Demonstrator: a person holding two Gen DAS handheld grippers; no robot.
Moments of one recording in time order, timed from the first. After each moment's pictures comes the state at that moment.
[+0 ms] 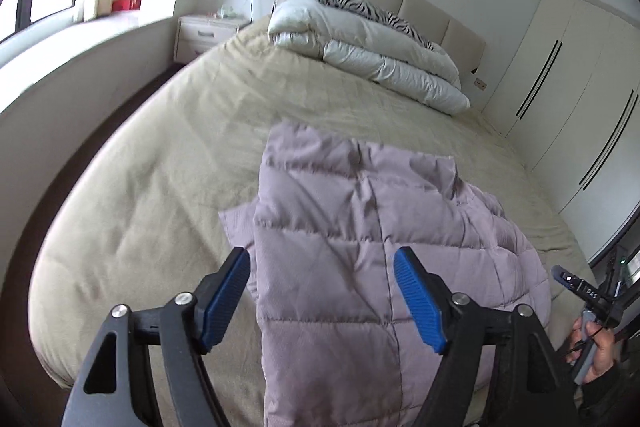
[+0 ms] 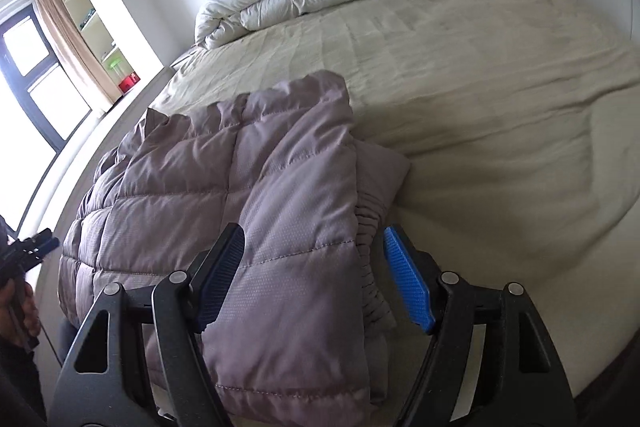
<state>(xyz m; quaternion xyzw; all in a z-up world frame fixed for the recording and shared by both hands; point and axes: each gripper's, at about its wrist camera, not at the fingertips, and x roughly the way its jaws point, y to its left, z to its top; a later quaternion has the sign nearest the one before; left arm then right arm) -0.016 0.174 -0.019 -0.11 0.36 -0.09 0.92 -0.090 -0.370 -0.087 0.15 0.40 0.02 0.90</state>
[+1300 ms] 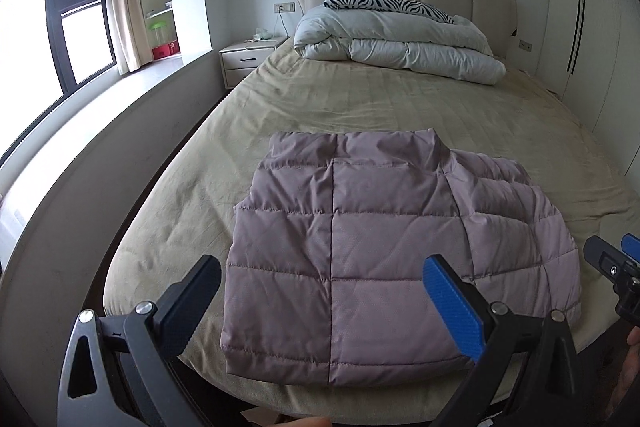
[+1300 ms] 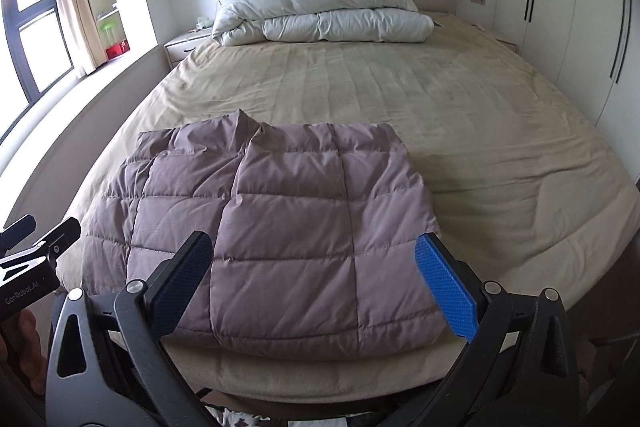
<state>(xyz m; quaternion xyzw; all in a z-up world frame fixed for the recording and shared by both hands) -0.061 0.055 0.020 0.00 0.39 0.03 0.92 -0.135 -0.211 0.030 0.04 0.41 -0.03 0.91</state>
